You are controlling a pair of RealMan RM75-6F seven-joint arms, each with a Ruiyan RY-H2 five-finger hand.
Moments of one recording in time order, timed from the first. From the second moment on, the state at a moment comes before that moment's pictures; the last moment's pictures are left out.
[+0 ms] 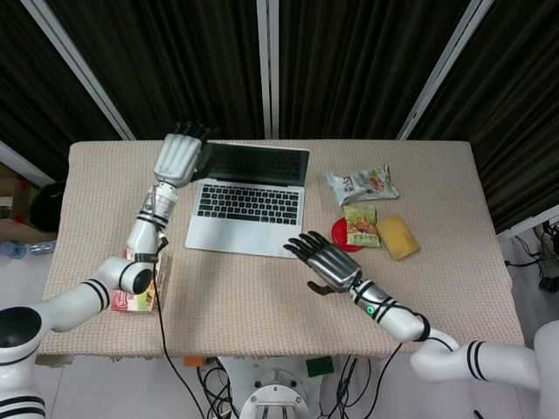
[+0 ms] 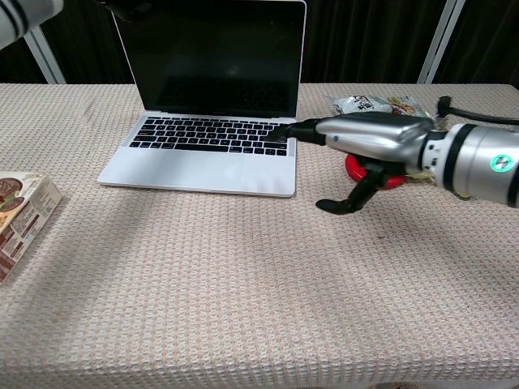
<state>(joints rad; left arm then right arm) -0.90 -1.58 -0.35 -1.06 1.18 0.99 0.08 0.78 -1.46 0.04 -1.61 -1.36 0.89 -0.14</state>
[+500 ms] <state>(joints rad) -0.35 -1.13 -0.04 -1.63 1.28 1.39 0.14 0.40 -1.10 -0.11 -1.71 -1.56 1.43 -0.06</state>
